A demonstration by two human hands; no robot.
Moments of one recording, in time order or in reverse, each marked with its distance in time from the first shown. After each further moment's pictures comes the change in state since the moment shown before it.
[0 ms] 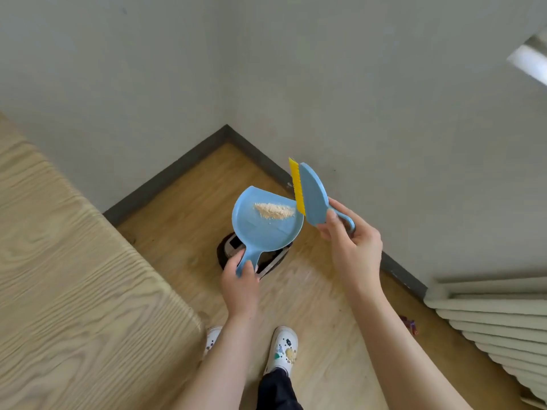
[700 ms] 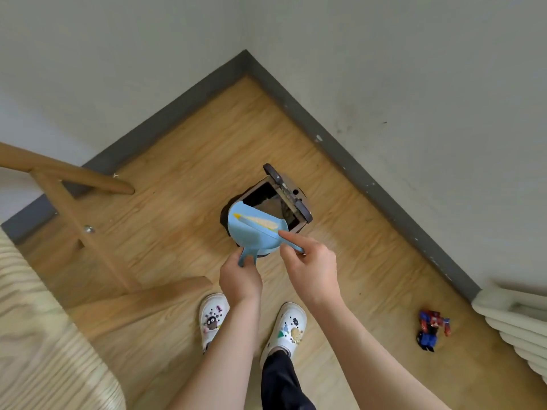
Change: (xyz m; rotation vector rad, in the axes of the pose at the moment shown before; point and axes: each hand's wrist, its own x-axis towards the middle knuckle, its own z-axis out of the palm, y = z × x) left_hand 0.112 -0.118 0.049 0.301 0.231 -0.158; right_hand 0.062 0.191 0.078 -0.344 -0.443 0.182
